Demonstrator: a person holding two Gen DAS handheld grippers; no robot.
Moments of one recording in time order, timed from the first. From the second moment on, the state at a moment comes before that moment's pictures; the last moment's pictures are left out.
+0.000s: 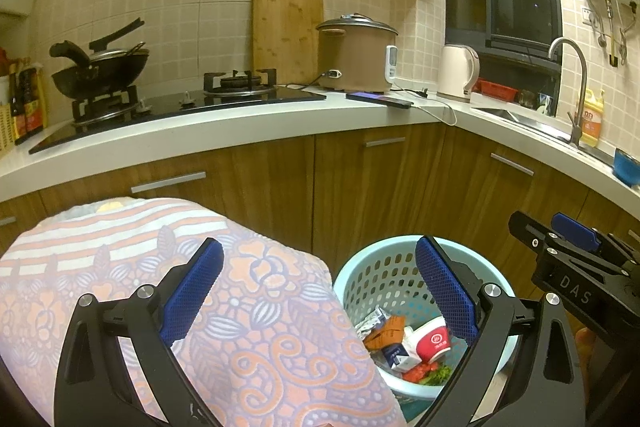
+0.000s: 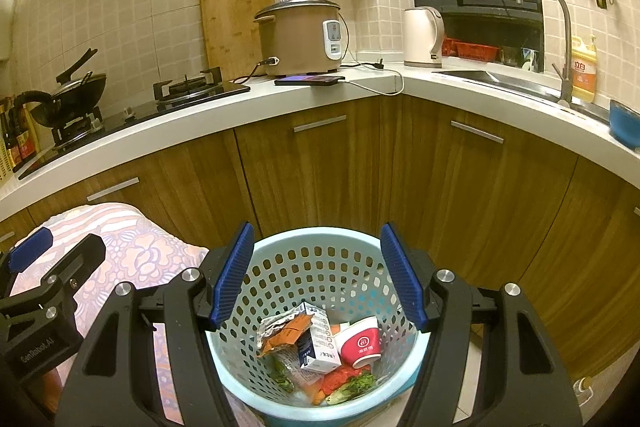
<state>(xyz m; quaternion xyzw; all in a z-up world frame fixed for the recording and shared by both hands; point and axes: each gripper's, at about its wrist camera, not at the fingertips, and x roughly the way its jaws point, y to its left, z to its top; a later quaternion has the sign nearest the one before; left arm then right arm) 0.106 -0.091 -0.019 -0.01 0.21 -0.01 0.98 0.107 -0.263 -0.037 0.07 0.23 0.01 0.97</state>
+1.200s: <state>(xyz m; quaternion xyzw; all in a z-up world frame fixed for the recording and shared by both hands) 0.083 -0.092 -0.003 0.01 0.21 0.01 0.98 0.080 -0.262 -0.019 0.07 0.21 0.00 0.98</state>
